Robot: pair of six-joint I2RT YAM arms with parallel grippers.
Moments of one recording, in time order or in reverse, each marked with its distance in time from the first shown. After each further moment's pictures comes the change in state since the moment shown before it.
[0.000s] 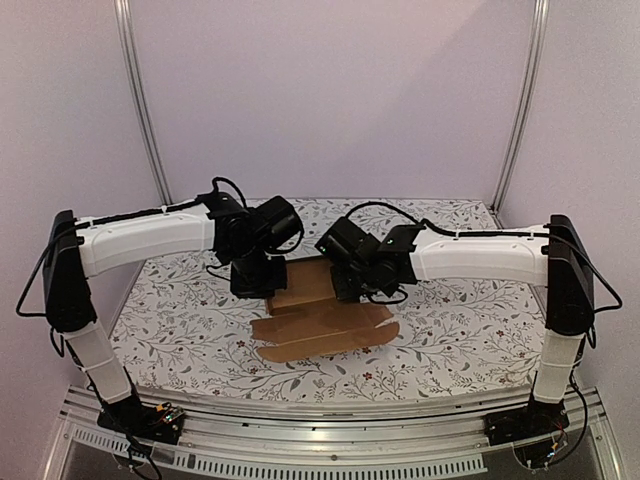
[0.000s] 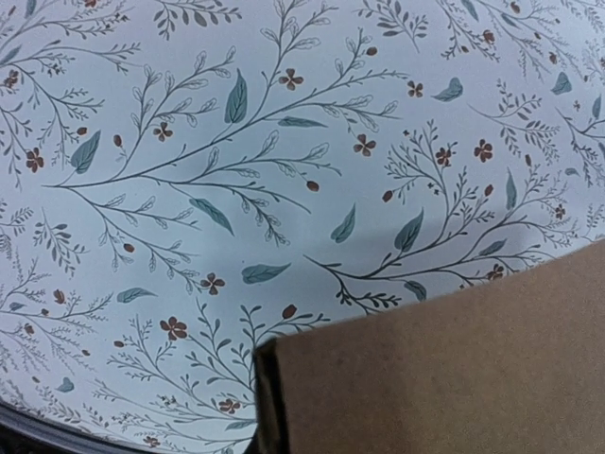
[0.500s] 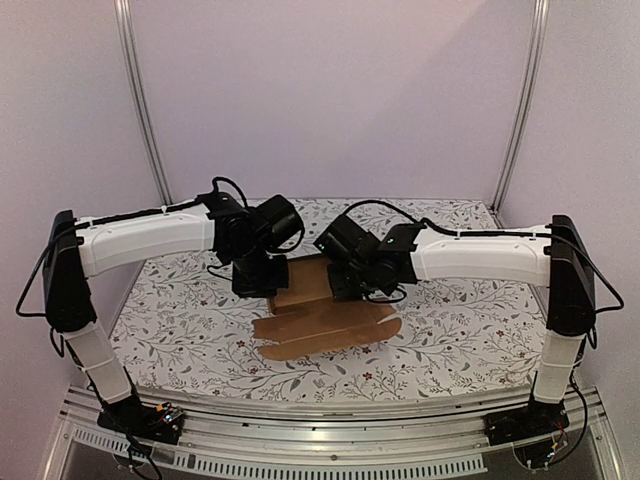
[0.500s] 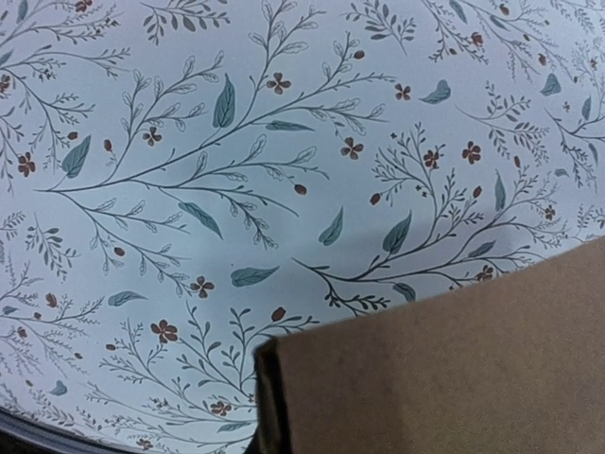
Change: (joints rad) left arm -0.001 0.000 0.000 0.018 0.006 -0.001; right arm 0.007 -0.004 0.009 0.019 -0.007 -0.005
